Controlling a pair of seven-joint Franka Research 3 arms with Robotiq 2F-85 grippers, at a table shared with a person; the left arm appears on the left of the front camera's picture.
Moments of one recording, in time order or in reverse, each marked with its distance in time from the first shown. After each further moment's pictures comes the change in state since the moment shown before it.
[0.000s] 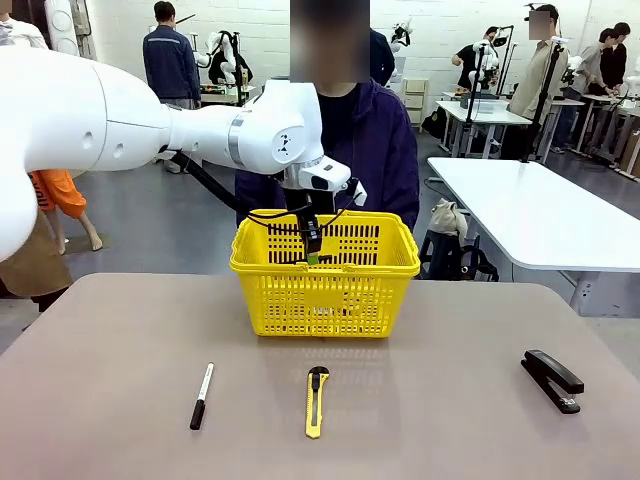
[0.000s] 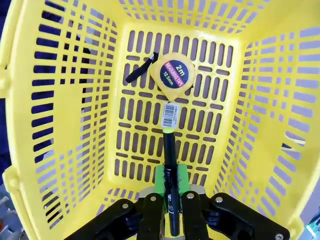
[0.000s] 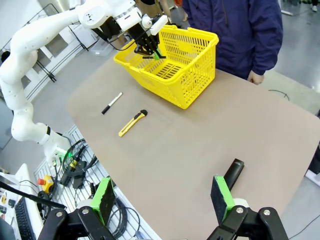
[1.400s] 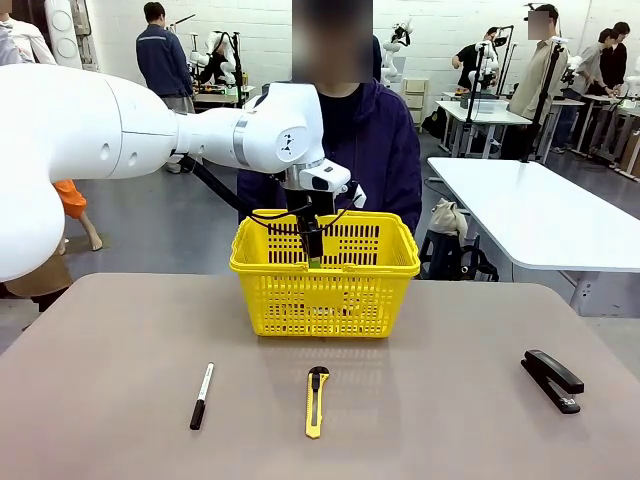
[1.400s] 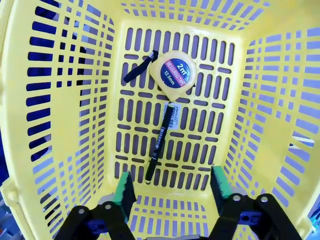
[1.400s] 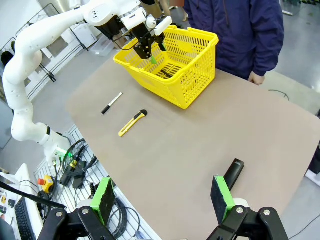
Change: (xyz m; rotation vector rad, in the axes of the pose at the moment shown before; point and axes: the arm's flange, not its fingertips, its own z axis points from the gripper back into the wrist) left arm 0.004 0.011 -0.007 -0.035 0.016 -0.014; right arm 0.000 0.000 0.000 0.000 0.000 0.000
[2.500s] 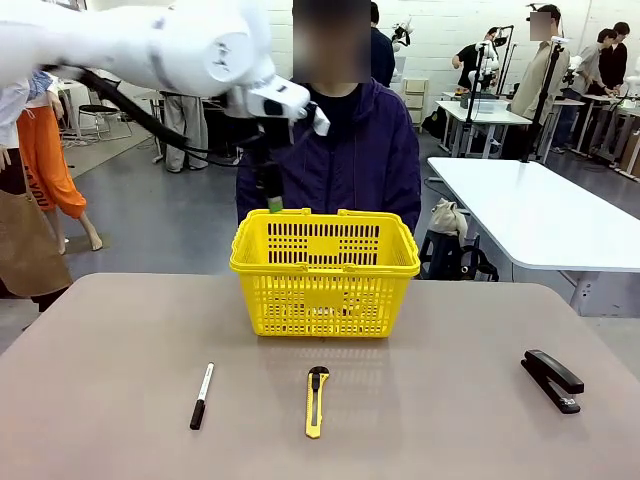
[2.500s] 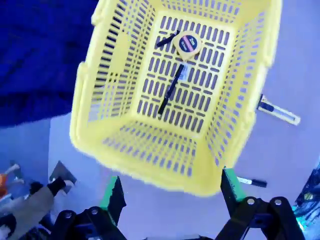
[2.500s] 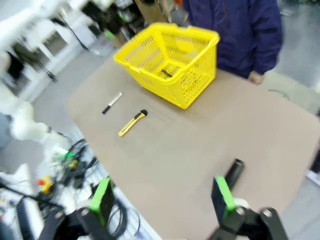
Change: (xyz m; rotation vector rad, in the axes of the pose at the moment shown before) left arm -0.098 -0.074 0.168 0.209 -0.080 0.150; right arm 0.000 0.000 0.000 0.001 0.001 -0.001
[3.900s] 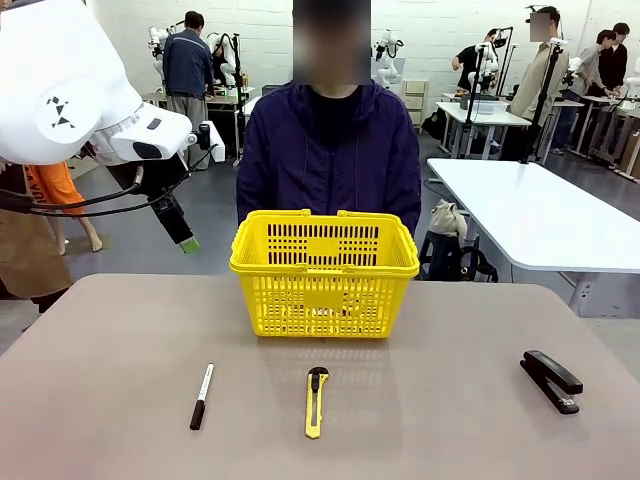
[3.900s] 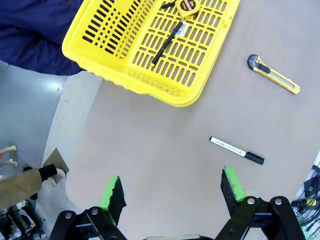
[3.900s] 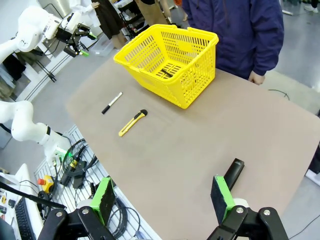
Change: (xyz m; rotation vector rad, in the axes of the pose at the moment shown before) left arm -0.152 -0.052 0.001 0.069 -0.116 0.113; right arm 0.000 0.000 0.000 0.000 0.000 0.000
